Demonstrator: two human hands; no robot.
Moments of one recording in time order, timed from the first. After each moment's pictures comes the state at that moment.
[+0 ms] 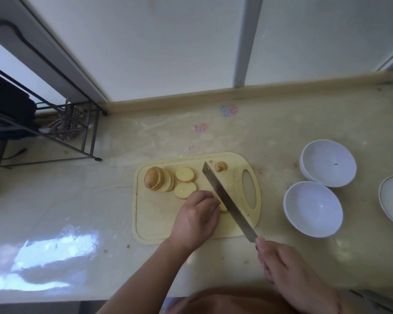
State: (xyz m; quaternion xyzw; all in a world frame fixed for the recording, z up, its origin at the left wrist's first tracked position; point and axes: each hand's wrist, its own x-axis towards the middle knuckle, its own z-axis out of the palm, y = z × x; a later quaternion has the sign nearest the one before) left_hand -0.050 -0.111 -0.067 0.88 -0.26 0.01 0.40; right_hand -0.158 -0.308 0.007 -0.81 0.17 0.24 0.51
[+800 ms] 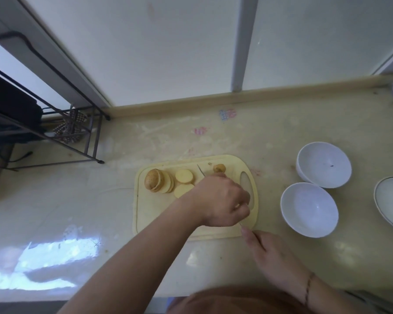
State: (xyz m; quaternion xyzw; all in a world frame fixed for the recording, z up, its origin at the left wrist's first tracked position) left_hand 0.000 -0.169 0.030 0.85 -0.50 -0.17 0.09; right_hand -0.140 -0.302 -0.012 -0.86 0.15 0.21 0.44
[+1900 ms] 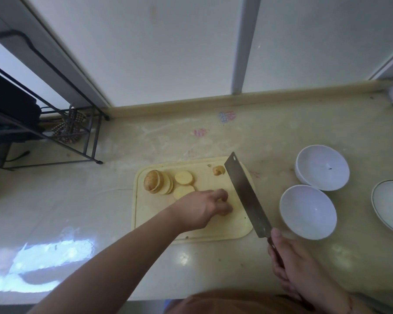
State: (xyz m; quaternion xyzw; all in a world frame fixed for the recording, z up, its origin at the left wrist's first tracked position) left_hand 0.002 -0.118 -0.050 0.82 -0.54 -0.15 0.14; right_hand -0.154 -0.325 0.023 -0.67 0.27 0.28 0.63
